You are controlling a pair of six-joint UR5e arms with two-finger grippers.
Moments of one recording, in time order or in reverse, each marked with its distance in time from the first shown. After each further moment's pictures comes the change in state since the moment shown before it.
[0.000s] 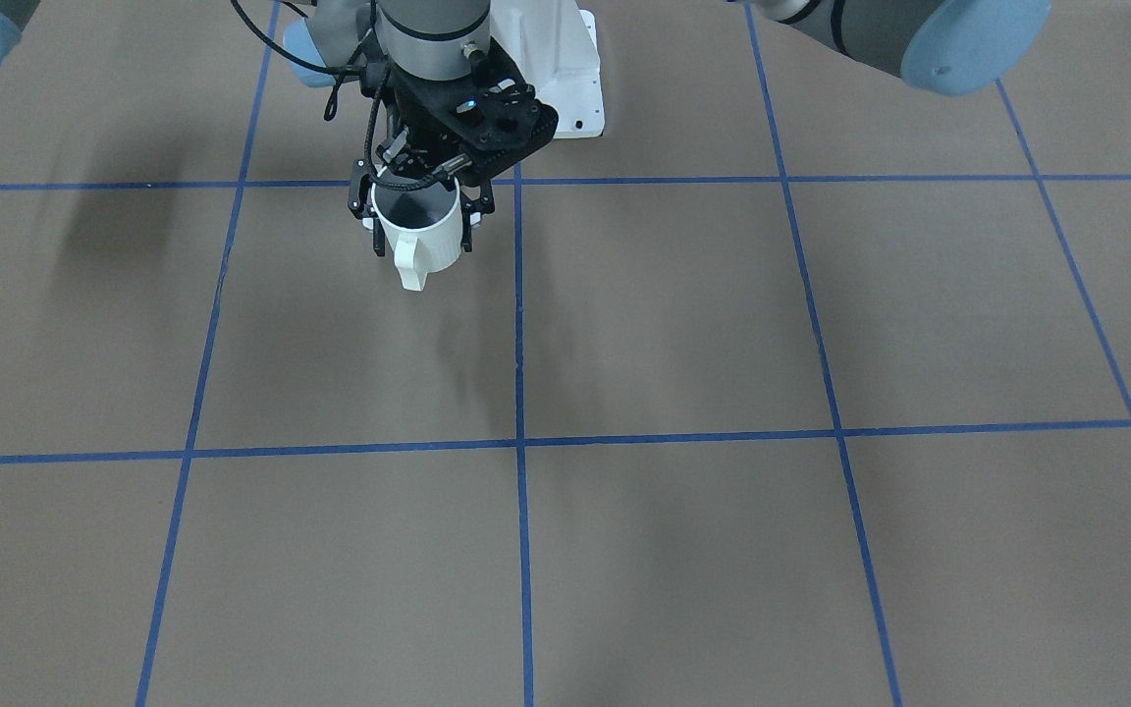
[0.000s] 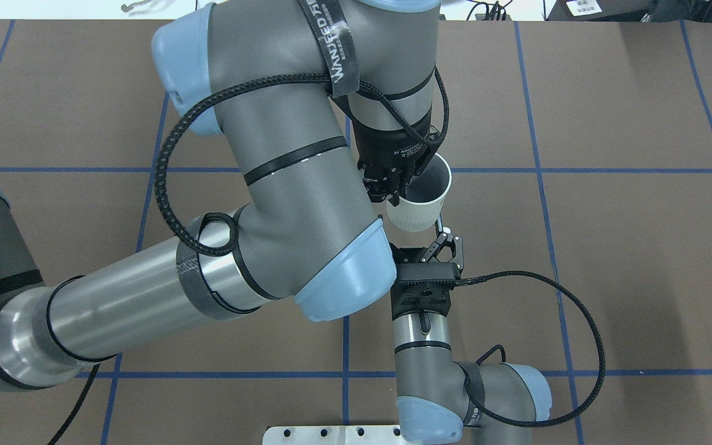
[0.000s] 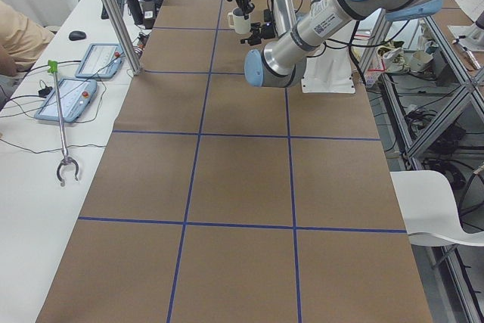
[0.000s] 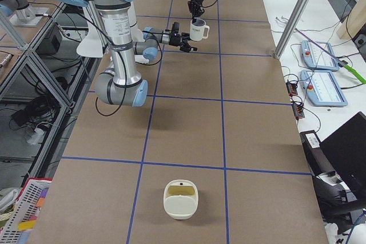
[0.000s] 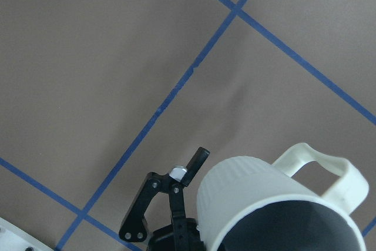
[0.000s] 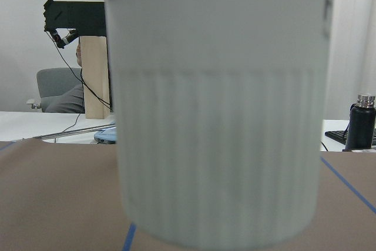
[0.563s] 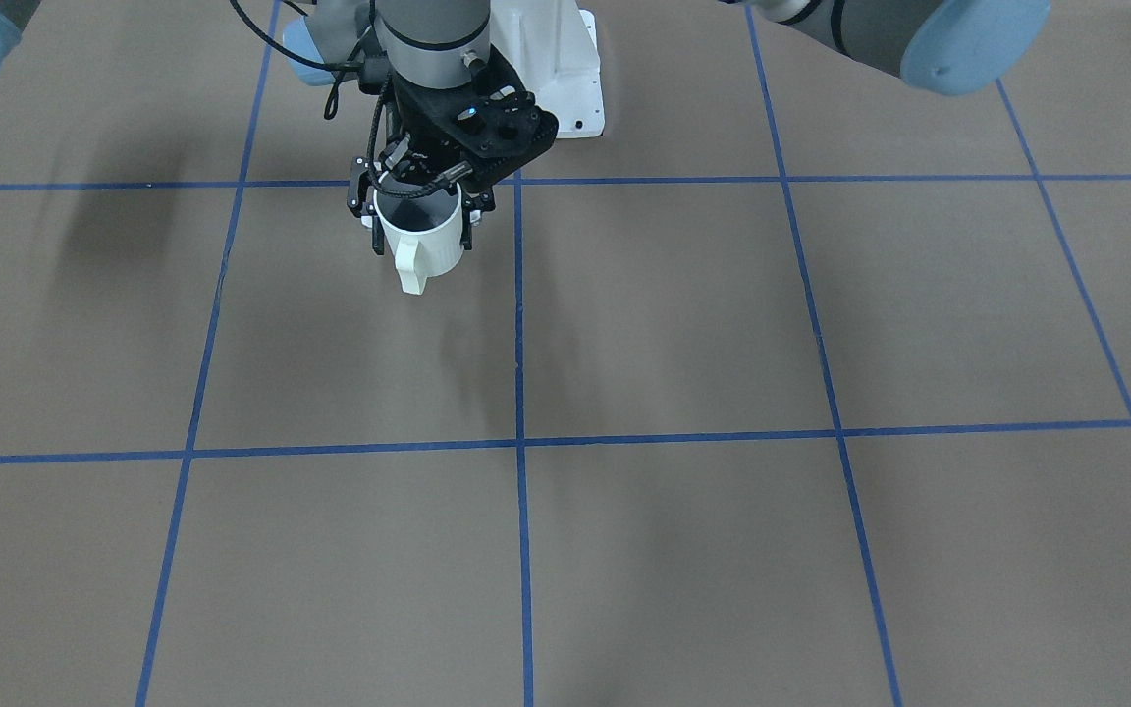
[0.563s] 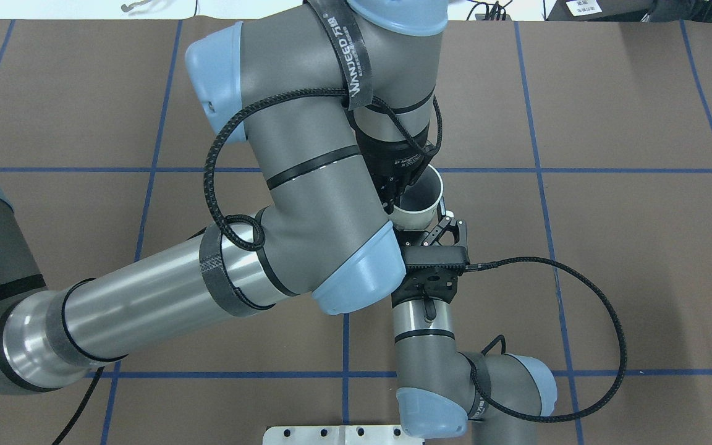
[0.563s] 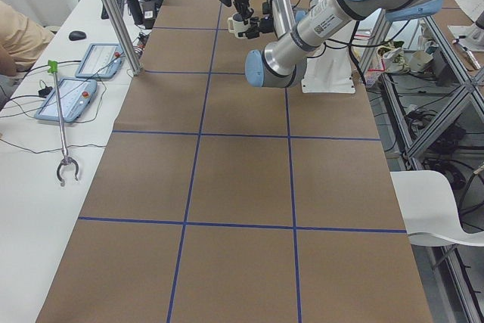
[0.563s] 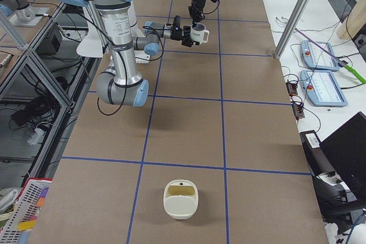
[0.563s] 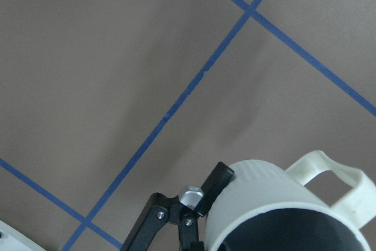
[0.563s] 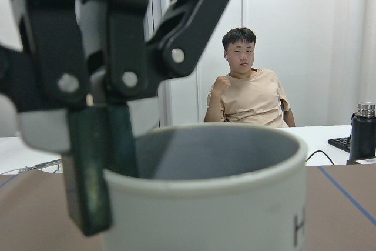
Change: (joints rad) left arm 0.018 -0.001 0.087 -0.002 0.001 0.000; right arm 0.019 0.004 0.072 0.000 -0.019 -0.006
